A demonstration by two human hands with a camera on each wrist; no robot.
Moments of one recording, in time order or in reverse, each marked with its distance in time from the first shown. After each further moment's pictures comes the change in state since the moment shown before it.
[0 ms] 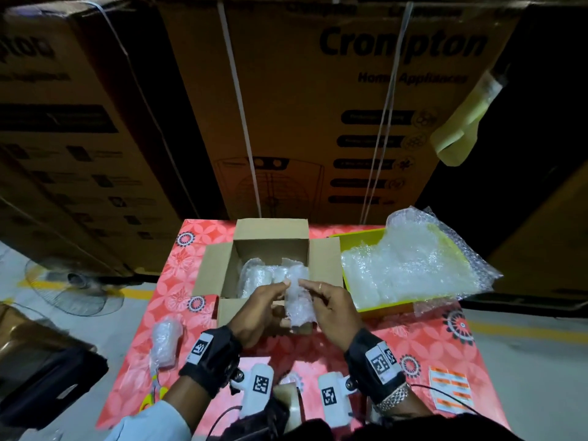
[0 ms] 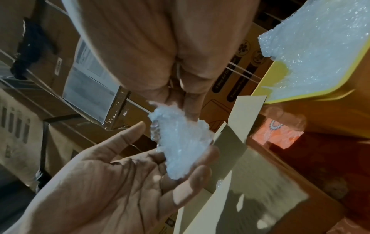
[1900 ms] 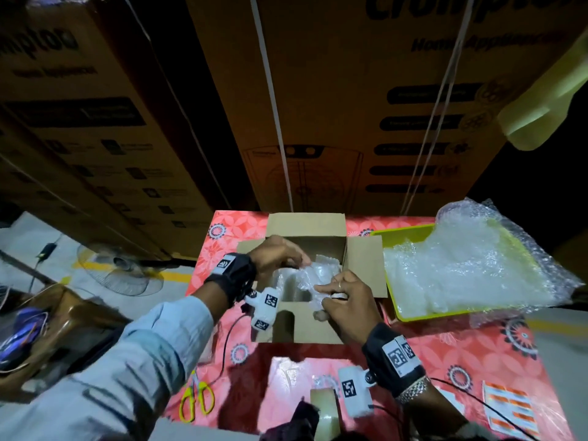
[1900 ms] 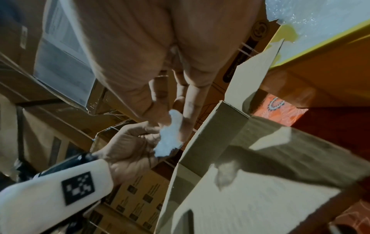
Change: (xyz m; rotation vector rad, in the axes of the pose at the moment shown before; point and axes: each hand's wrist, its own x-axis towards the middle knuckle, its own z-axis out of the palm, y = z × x) left_hand 0.103 0.068 -0.094 0.471 -0.057 -0.077; right_hand 0.045 0.006 0.042 0.174 -0.019 0.169
